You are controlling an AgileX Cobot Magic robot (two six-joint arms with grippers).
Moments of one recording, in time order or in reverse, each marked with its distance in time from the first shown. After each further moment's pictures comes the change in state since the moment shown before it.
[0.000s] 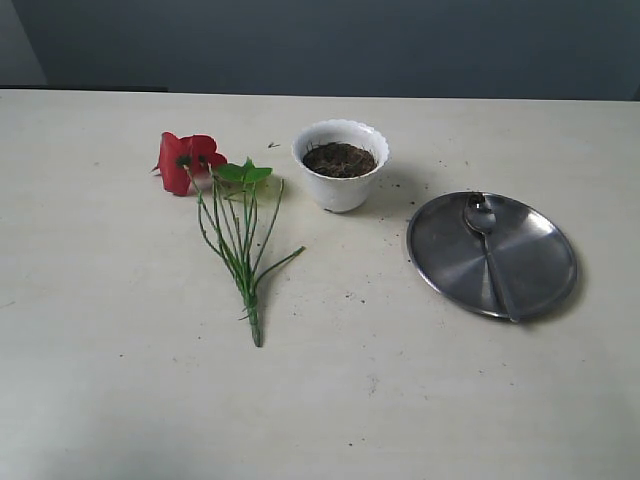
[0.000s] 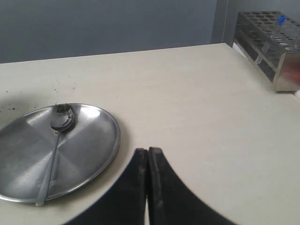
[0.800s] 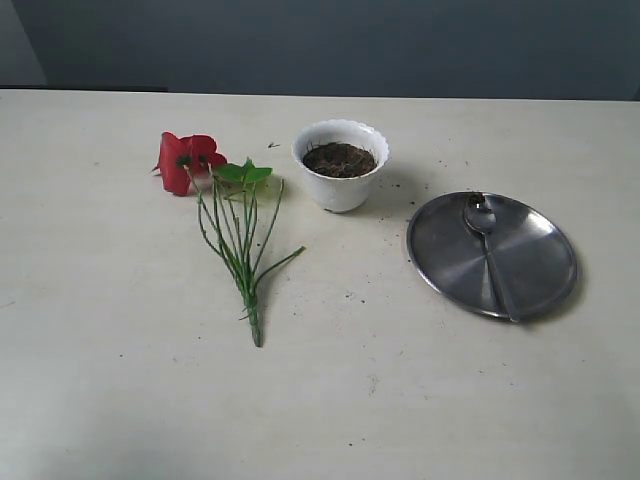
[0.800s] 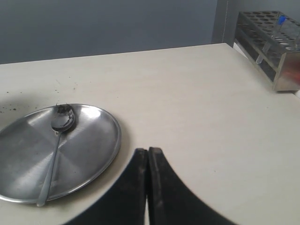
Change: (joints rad) left arm 0.000 0.000 0.000 0.086 0.000 0.000; right arm 0.000 0.000 0.000 0.005 0.000 0.000
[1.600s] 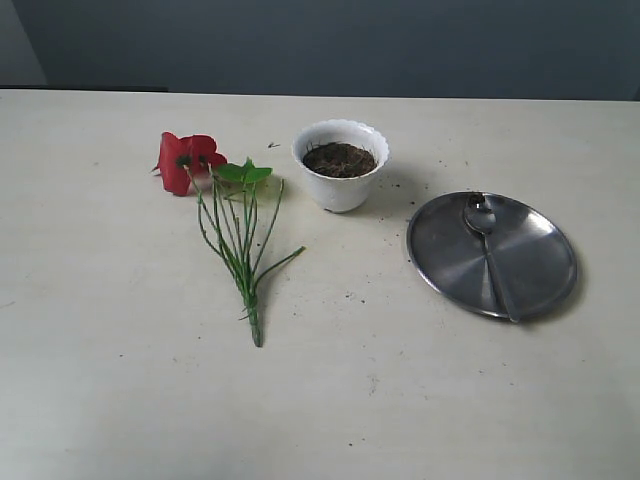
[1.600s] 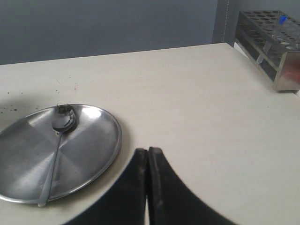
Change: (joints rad) left arm 0.000 0.000 0.000 -0.002 -0.324 0.000; right arm 0.000 0.000 0.000 0.004 0.000 0.000
